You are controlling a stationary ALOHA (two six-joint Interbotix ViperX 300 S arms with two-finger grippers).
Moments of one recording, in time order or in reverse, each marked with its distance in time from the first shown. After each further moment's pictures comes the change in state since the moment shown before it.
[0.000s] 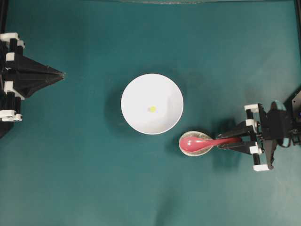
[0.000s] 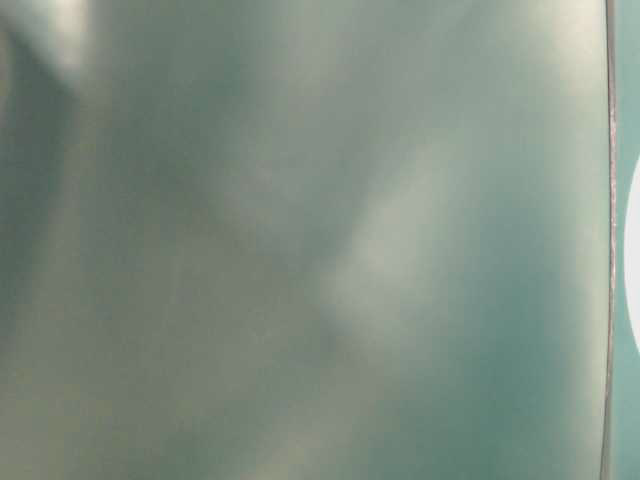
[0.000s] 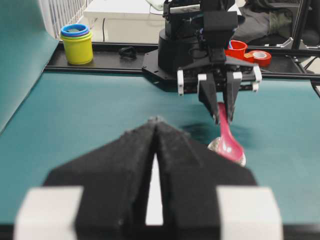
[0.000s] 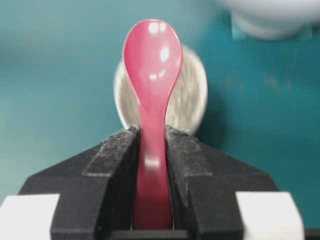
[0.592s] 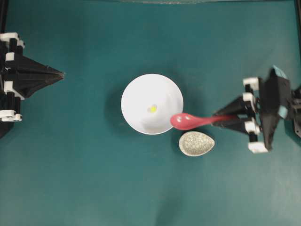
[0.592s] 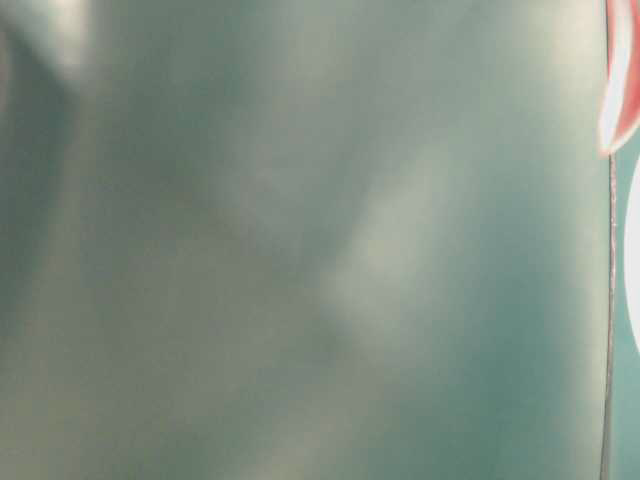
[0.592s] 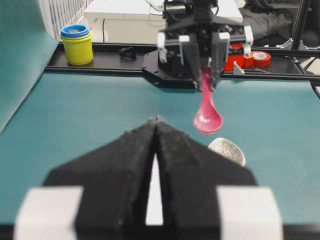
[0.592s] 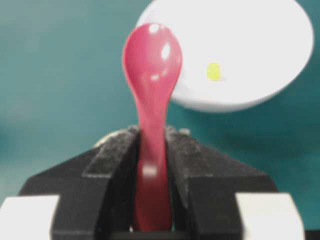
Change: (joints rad) left arm 0.002 0.000 0.000 0.000 0.002 -0.002; right arm -0.359 -0.497 -0.238 0.000 0.868 -0.250
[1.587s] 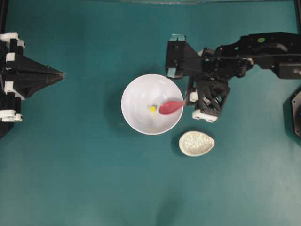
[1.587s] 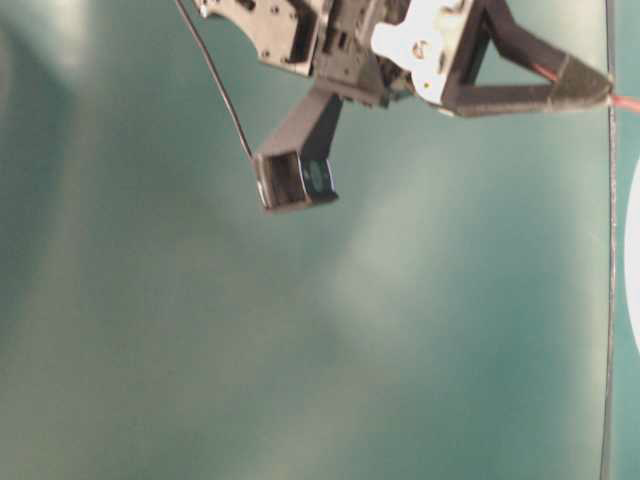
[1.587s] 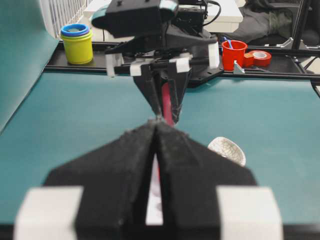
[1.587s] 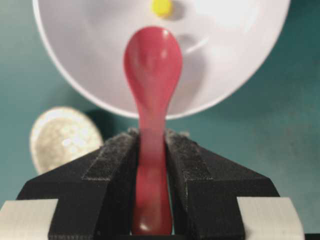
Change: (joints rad) left arm 0.000 0.000 0.000 0.002 0.000 0.000; right arm -0.284 0.456 -0.657 -0.129 0.969 0.055
